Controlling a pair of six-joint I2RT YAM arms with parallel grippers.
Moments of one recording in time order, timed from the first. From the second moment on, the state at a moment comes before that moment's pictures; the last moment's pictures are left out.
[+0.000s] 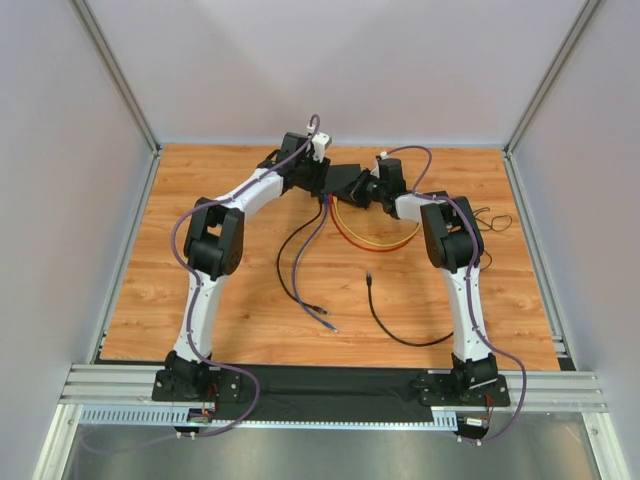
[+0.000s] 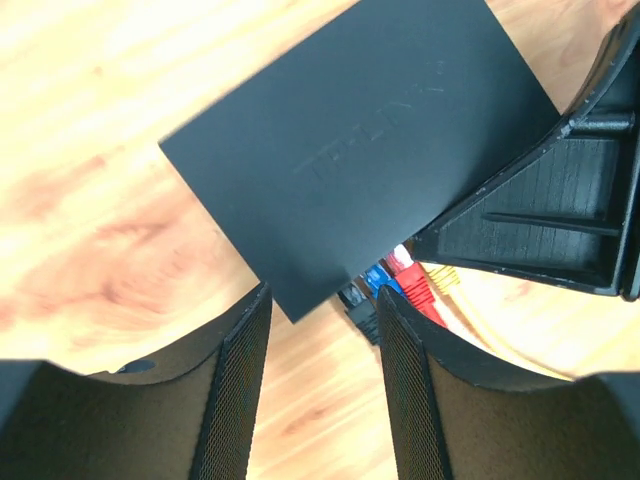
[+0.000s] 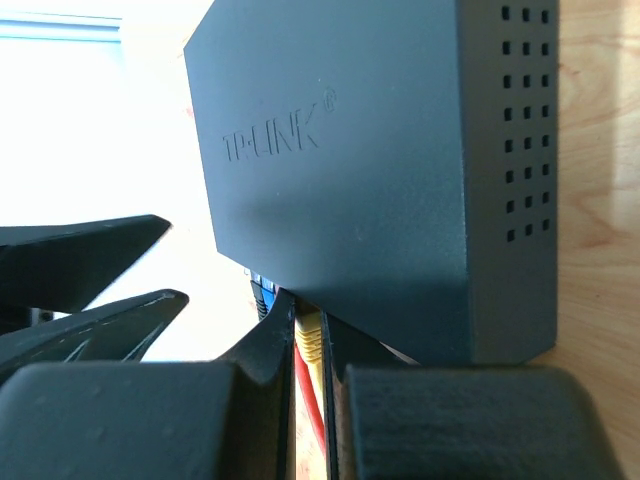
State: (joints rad) left arm -0.42 2.34 1.94 -0.29 0.17 0.02; right arm 0.28 2.45 1.67 0.27 -0.54 1.00
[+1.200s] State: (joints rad) left arm -0.45 2.37 2.00 -0.40 0.02 0.46; right arm 0.28 2.45 1.67 0.27 -0.57 1.01
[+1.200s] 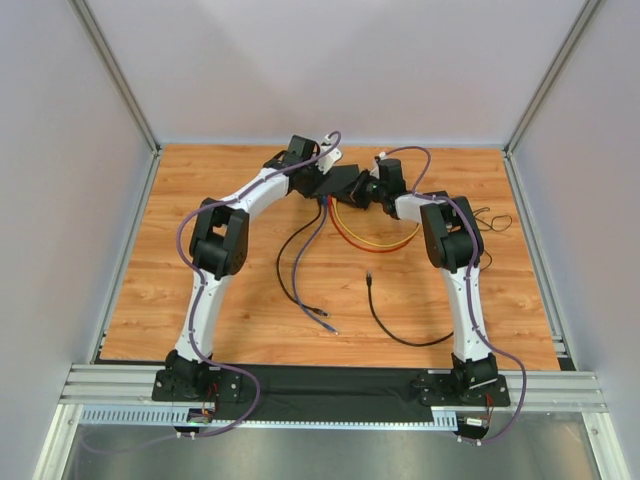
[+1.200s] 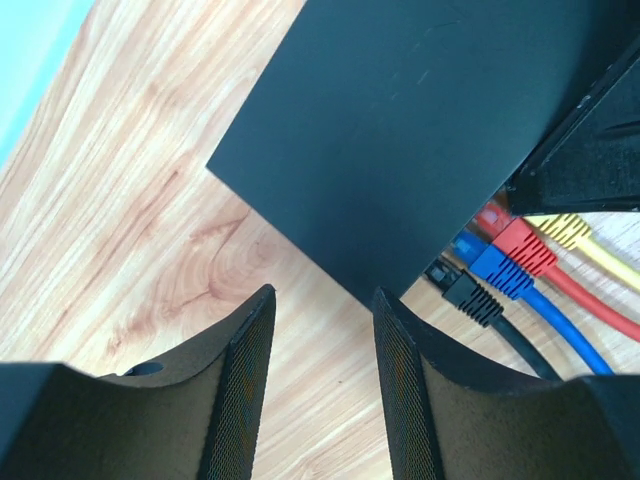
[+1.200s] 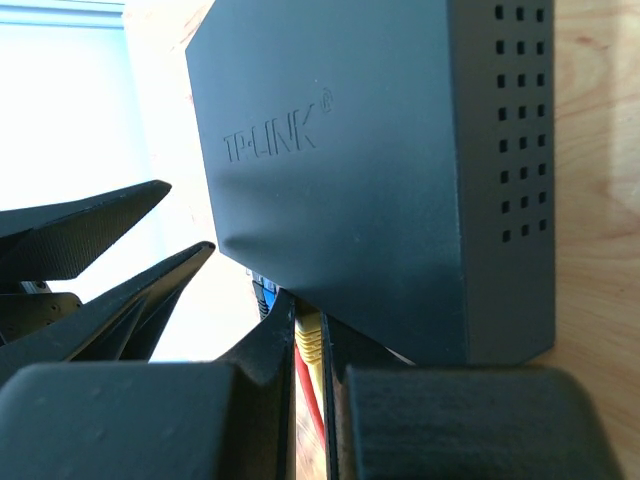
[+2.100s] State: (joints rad) left arm -0.48 2.41 2.07 -0.49 0.07 0.50; right arm 0.28 2.46 1.67 0.27 -0.59 1.02
